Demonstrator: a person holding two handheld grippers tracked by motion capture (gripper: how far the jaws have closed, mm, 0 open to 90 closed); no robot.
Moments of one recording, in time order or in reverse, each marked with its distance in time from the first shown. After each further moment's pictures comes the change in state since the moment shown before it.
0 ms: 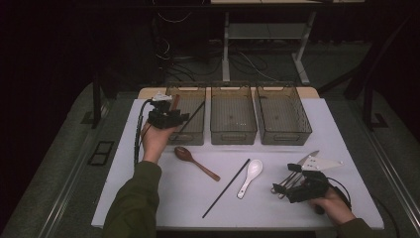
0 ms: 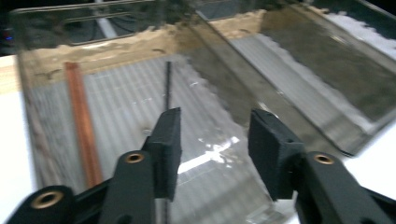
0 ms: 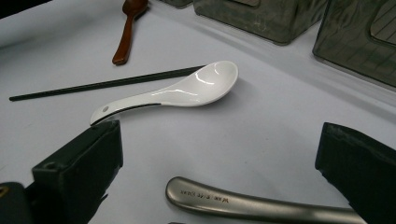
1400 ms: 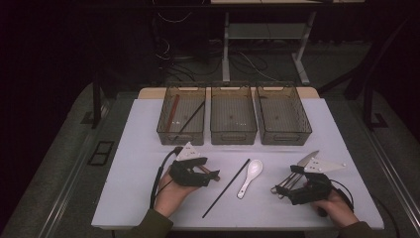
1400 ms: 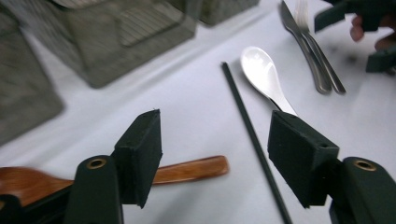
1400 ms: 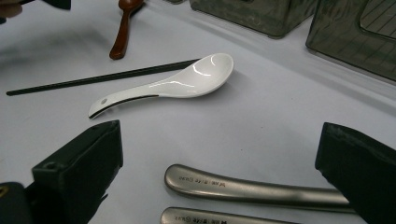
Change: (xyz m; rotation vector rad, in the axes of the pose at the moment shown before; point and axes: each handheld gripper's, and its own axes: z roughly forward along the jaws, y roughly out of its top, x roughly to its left) left arm -0.128 -0.097 -0.023 0.068 -0.245 0.183; right arm 0.001 -0.004 -0.006 0.006 -0.018 0.005
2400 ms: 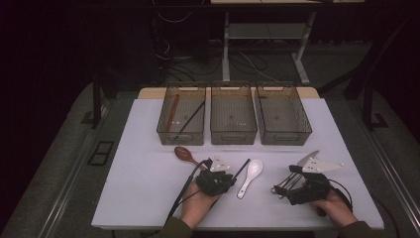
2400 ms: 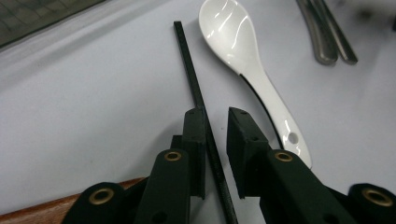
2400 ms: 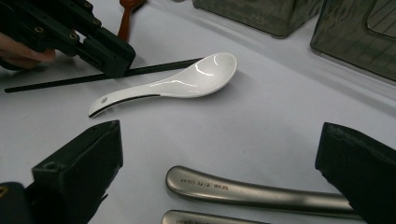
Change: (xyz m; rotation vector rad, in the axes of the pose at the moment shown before) left arm -0.036 -0.009 0.062 0.133 0.001 0.046; right arm 0.001 0.001 0.003 0.005 0.001 -0.014
